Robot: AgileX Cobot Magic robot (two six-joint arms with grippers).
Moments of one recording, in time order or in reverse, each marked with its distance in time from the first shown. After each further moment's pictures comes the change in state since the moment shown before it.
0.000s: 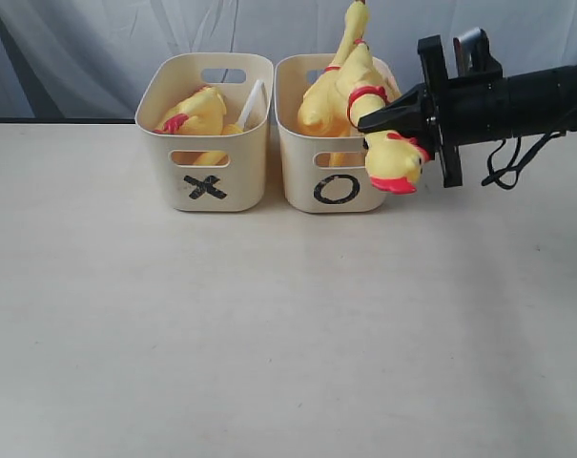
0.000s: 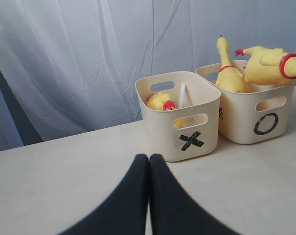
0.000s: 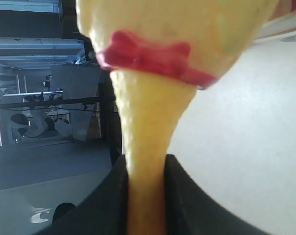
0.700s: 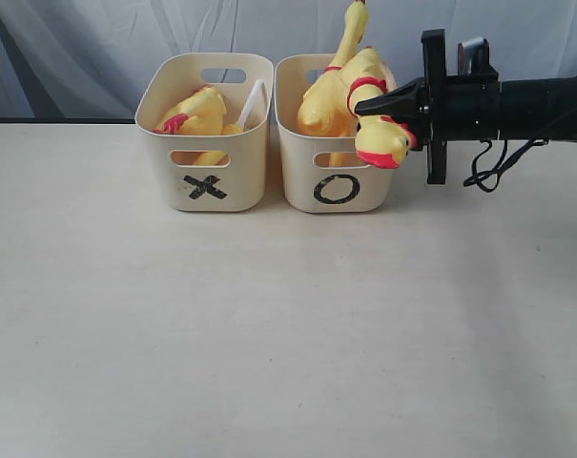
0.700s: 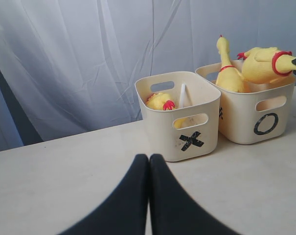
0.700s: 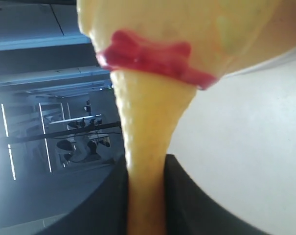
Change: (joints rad) left arm 0.000 0.000 0.000 0.000 0.000 0.000; right arm 0.002 0.061 0.000 0.177 -0.008 0.013
